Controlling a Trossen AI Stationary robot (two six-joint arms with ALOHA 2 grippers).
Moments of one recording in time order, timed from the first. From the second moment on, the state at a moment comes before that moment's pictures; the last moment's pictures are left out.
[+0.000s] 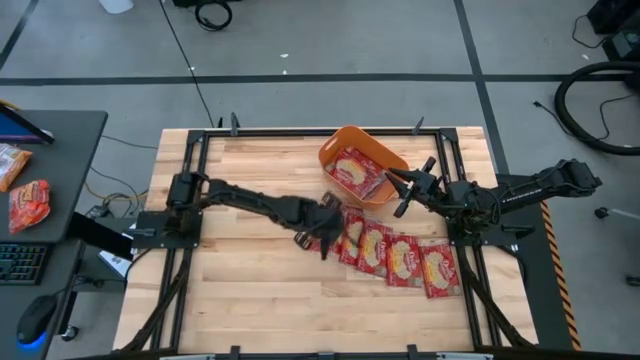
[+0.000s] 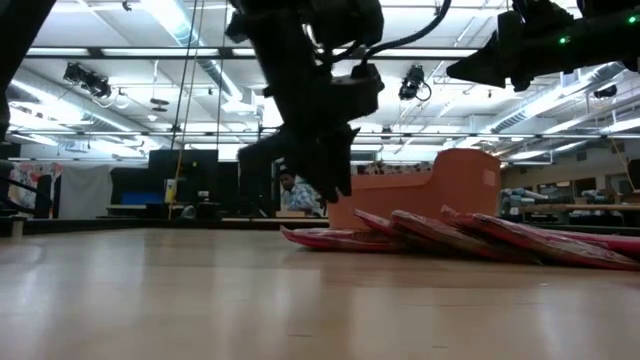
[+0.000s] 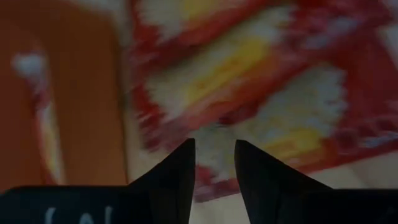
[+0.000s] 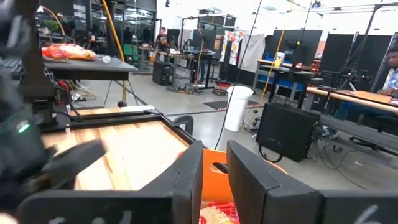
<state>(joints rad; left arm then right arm) -0.10 2.01 1.45 -0.56 -0.35 0.73 0.13 0.75 0.23 0.61 0.73 -0.18</state>
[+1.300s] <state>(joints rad) -0.16 1.71 1.18 -0.23 -0.60 0.97 0.13 0.75 0.23 0.61 0.73 -0.18</state>
